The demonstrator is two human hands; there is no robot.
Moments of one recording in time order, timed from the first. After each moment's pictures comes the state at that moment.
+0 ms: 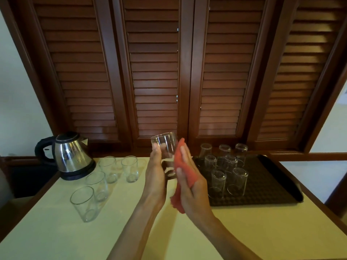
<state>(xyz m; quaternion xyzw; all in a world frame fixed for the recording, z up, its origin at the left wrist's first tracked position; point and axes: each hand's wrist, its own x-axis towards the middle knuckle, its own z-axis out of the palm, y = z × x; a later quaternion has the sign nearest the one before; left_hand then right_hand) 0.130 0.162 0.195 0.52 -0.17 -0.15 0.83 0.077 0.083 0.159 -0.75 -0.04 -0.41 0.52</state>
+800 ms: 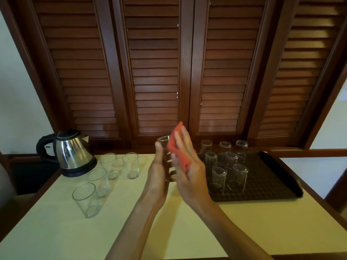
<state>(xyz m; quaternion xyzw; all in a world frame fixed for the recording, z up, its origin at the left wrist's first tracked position) 0.138 0.168 0.191 0.54 -0.19 -0.24 0.79 0.087 0.087 0.182 -0.76 -0.03 -0.44 0.47</state>
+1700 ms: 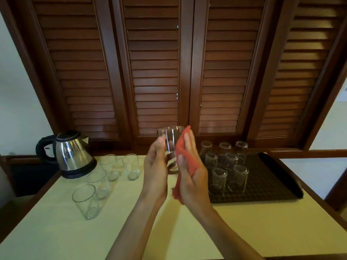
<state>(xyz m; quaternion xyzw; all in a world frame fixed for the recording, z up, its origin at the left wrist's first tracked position) 0.130 0.168 0.211 0.54 -0.21 -0.12 0.81 0.081 0.094 0.184 -0.71 -0.03 -0.44 0.54</state>
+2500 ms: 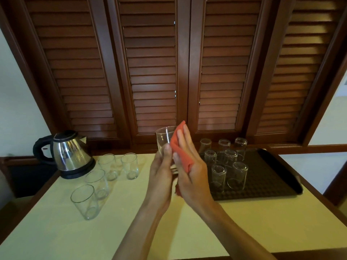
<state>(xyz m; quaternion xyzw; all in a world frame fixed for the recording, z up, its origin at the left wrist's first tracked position) 0.119 0.167 0.197 0.54 -0.25 -0.16 0.79 0.081 0.087 0.188 -0.74 -0.04 -0.43 0.51</state>
